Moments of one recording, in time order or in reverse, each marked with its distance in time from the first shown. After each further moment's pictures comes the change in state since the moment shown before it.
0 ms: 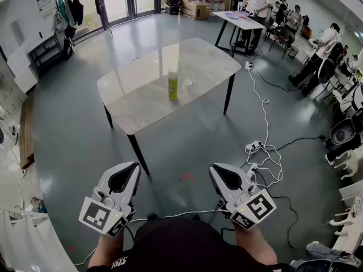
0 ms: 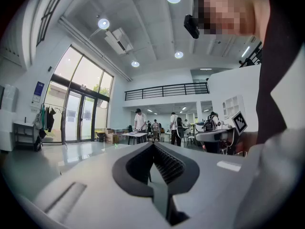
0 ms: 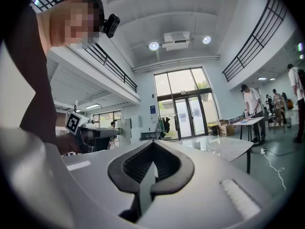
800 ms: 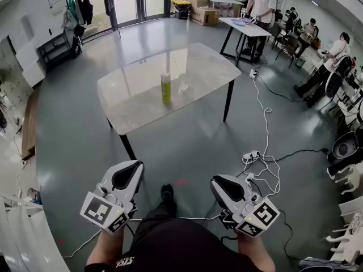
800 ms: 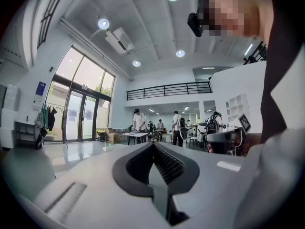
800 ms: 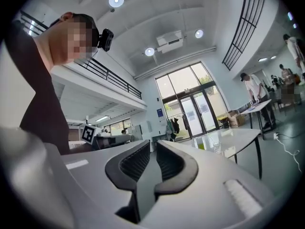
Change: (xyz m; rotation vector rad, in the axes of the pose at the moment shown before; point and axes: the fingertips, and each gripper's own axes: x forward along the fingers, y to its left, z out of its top) left arm 0.057 -0.069 -0.016 -0.018 -0.004 0.029; right arm -0.078 -0.054 -0.010 0.138 -0.037 0.138
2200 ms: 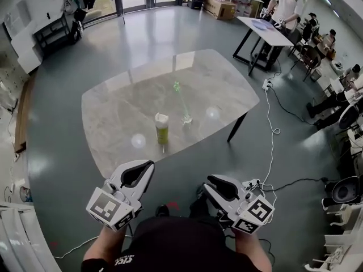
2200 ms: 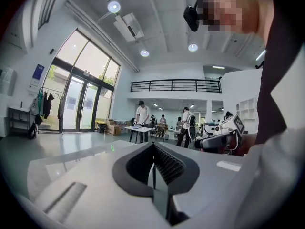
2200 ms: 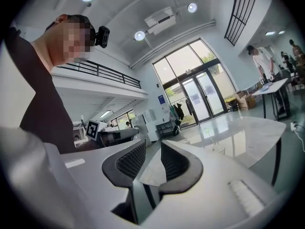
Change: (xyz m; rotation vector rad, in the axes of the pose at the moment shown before) left arm 0.296 0.148 -0.015 -0.084 0.081 0.000; right arm 0.202 -0.268 0.035 0.093 0.174 0.126
